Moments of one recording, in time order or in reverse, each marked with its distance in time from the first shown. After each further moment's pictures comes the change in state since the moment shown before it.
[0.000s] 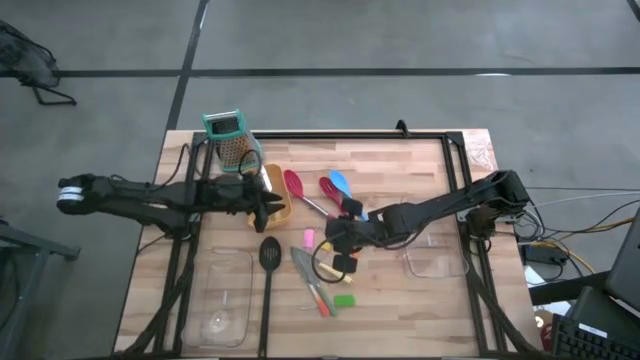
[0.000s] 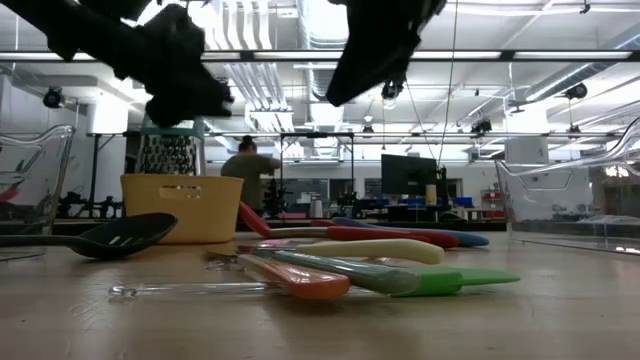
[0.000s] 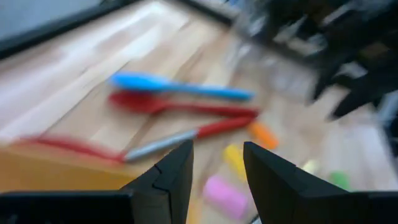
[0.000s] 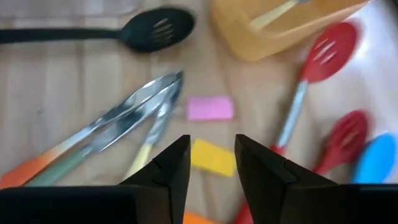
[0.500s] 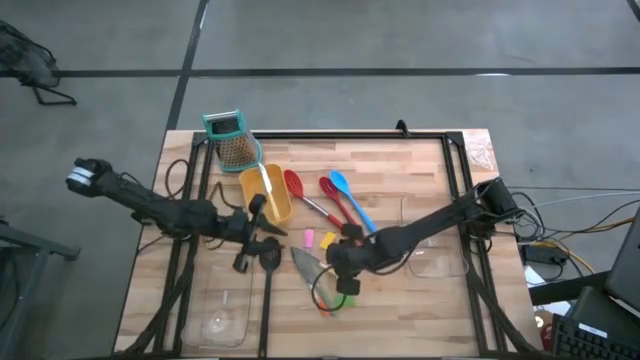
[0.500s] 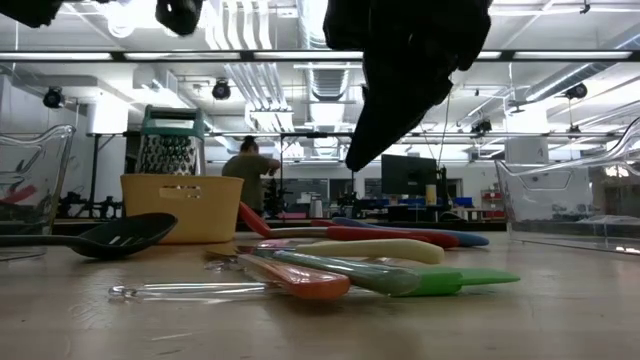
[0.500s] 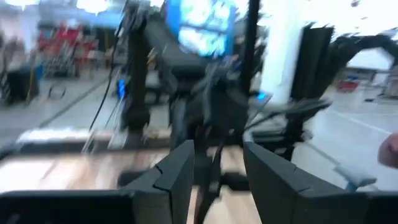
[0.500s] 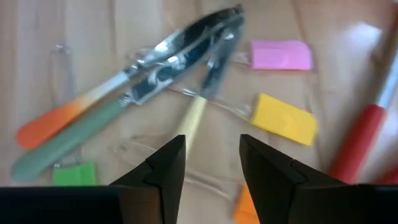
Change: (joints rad) left arm -0.381 0.045 -0.022 0.577 0.000 0.356; right arm 0.103 0.123 -0.058 0.068 -0.040 0.099
